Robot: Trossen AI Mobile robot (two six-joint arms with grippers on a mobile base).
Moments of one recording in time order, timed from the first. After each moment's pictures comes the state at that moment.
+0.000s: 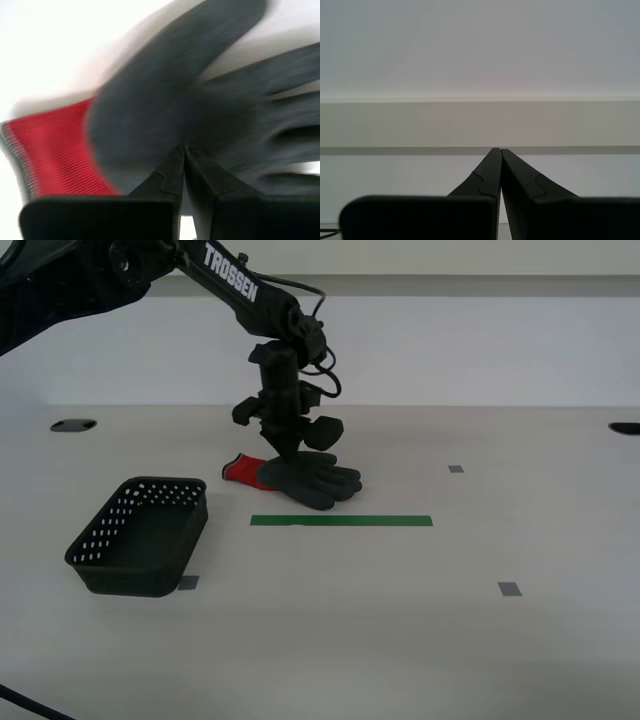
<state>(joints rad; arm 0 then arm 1) 0.00 1.05 0.52 0.61 0.00 0.00 -0.49 2.83 2.29 -0.86 -0.01 0.06</state>
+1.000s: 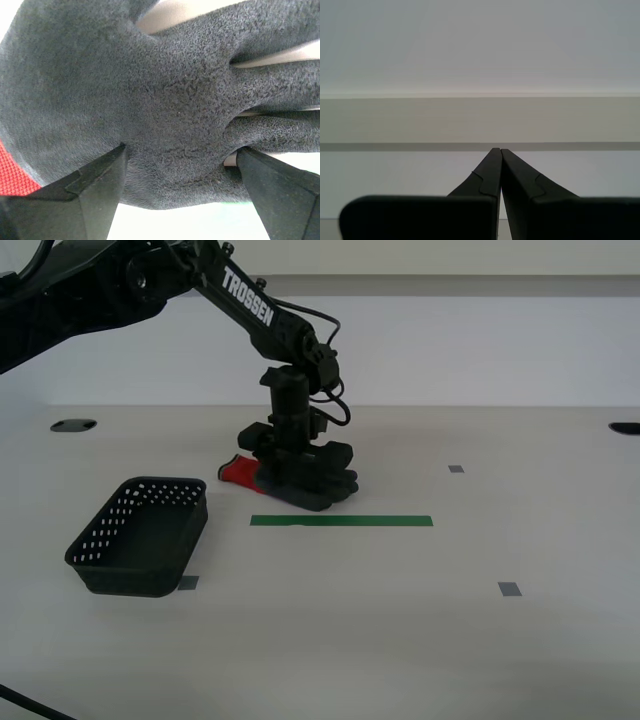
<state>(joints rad) 0.00 1.05 0.52 0.59 0.00 0.00 -0.54 2.87 2.25 -0.88 -0.01 -0.04</state>
